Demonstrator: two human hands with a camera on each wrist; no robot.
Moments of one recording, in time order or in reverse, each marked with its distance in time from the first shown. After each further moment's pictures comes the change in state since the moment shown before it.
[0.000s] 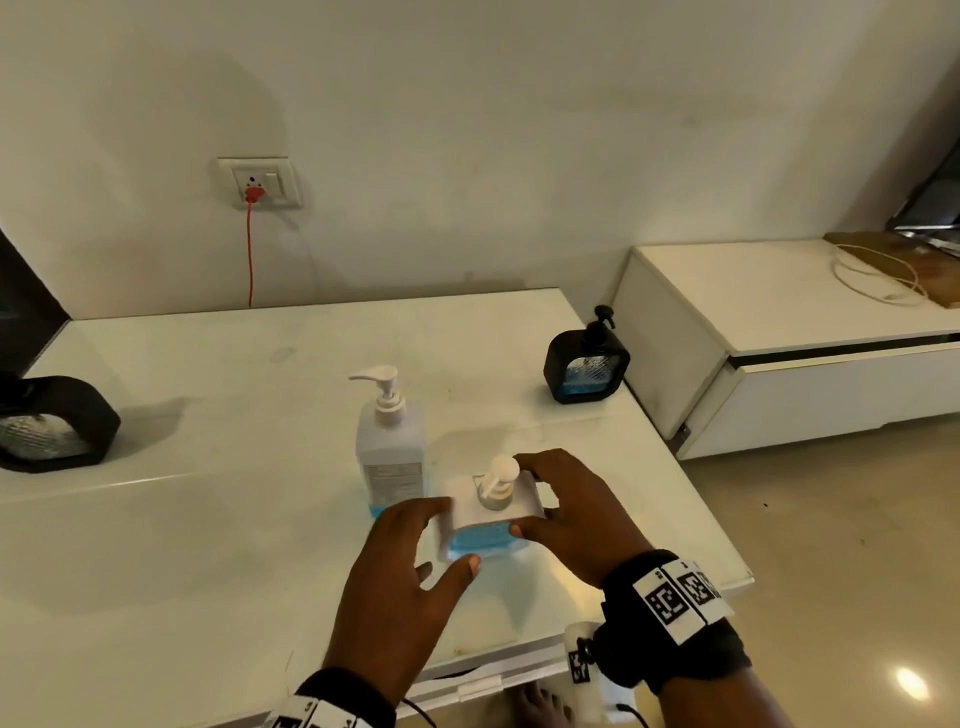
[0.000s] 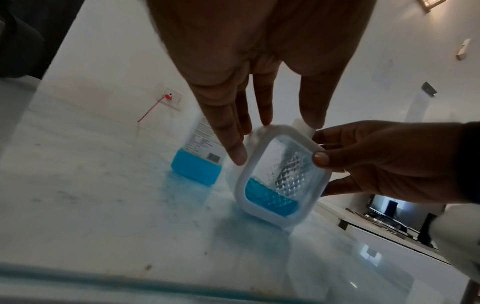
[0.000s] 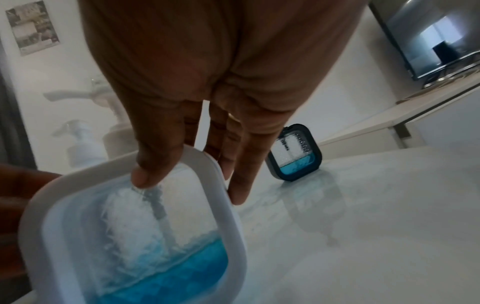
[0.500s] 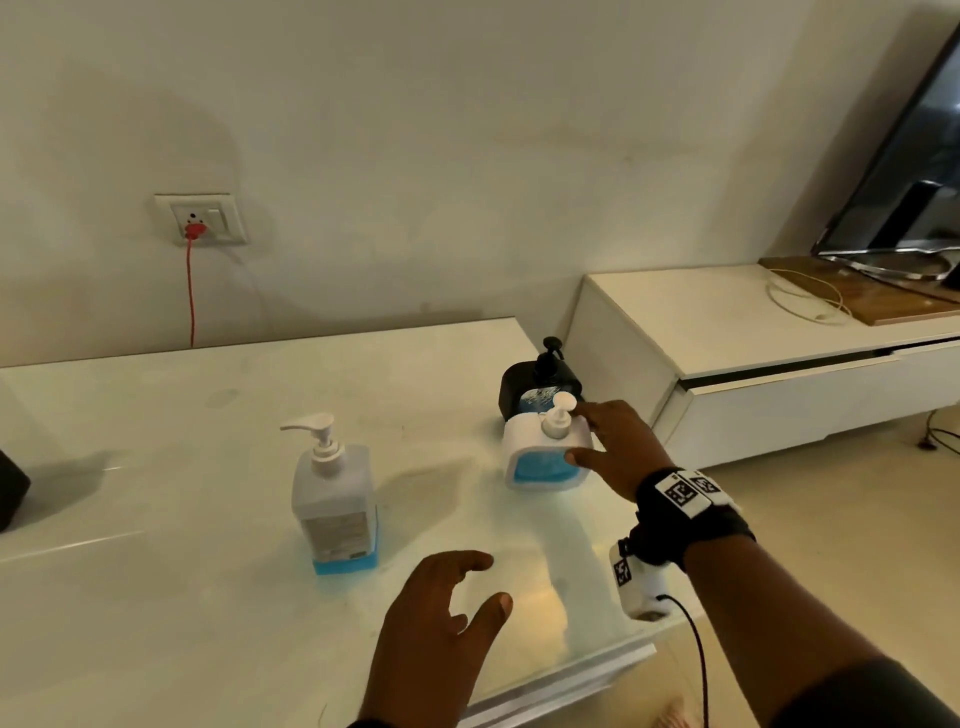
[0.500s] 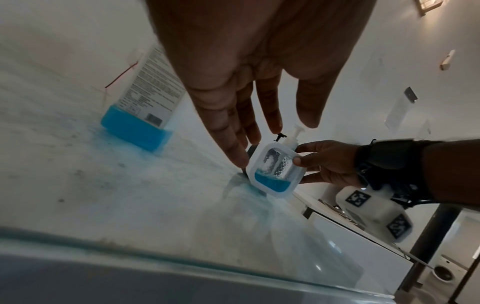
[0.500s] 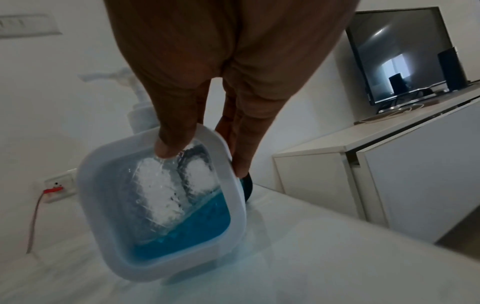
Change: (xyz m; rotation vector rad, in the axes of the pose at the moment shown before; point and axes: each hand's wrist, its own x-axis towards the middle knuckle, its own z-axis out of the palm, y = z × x) left_hand 0.011 0.033 0.053 -0.075 -0.126 -0.013; right_hand 0.065 0.074 -0.106 -0.286 0.193 0.185
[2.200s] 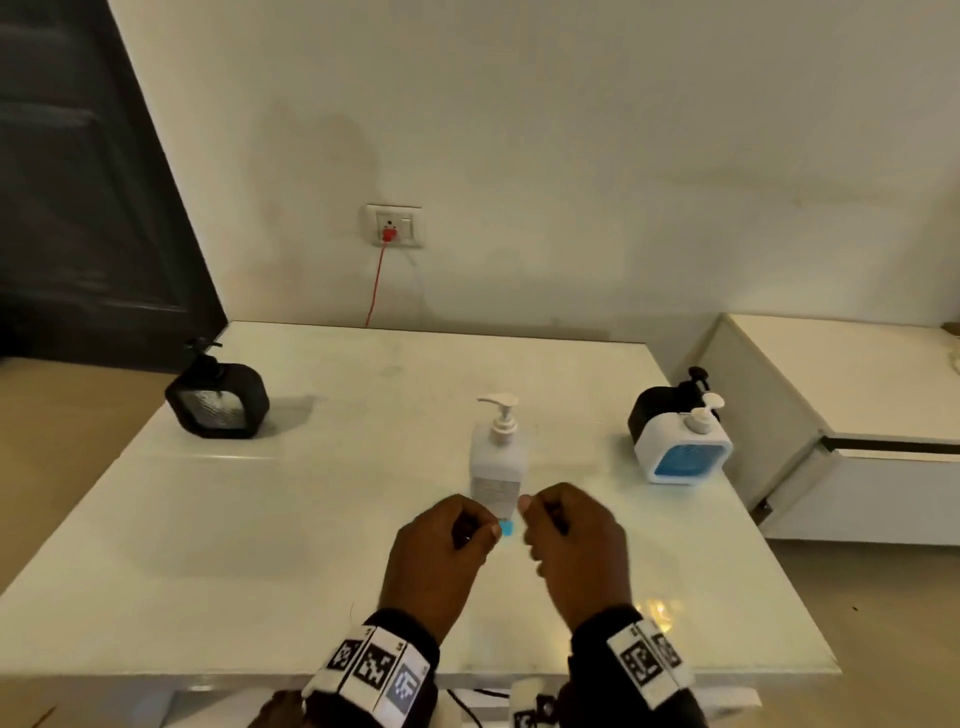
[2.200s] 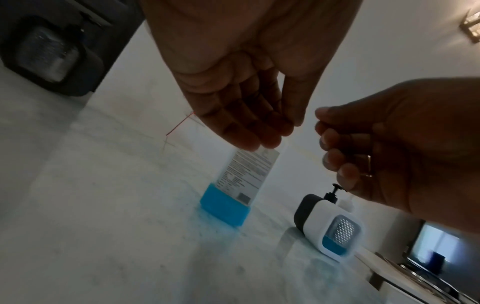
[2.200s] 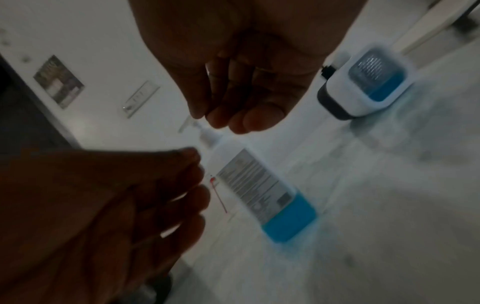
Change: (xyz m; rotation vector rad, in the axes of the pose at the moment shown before) left_hand -0.021 -0.029 -0.106 0.037 0.320 -0.035; right_hand -0.134 -0.191 0.098 0.525 0.086 -0.039
